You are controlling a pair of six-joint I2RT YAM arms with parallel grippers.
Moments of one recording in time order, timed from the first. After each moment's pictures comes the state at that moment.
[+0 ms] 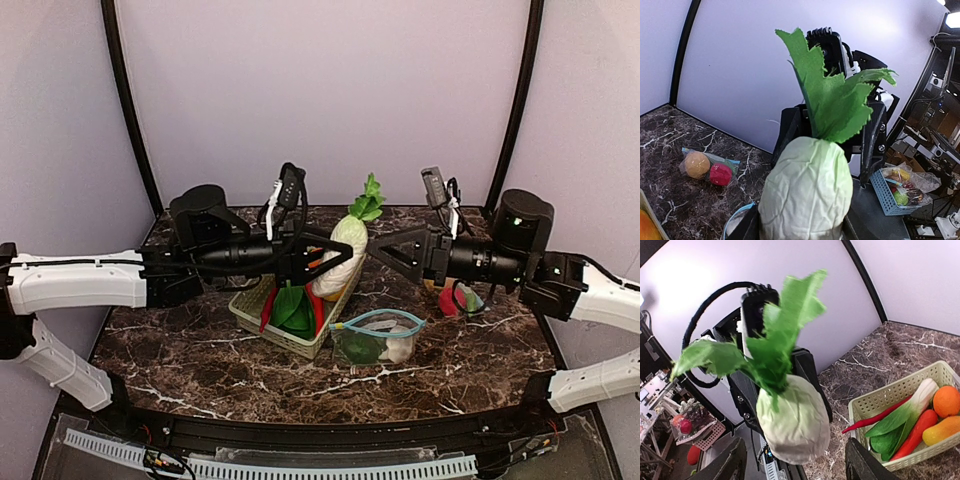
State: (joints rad) left arm -1.00 1.37 1.02 0.38 0.45 -0.42; right arm 0.96 0.98 0.86 0.08 -0.34 0.54
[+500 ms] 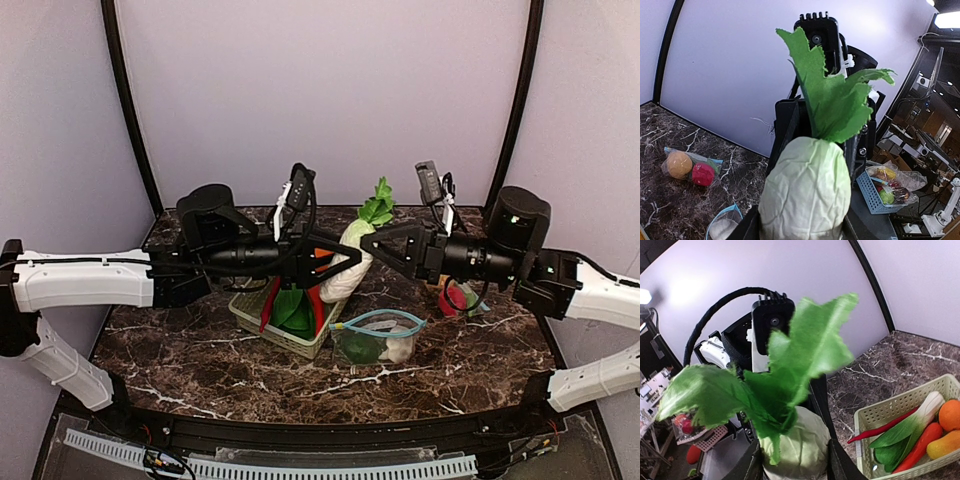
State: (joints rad) left arm -1.02 1.42 1.05 0.41 0.52 -0.46; right arm 1.00 1.03 0.88 0.16 -0.34 0.52
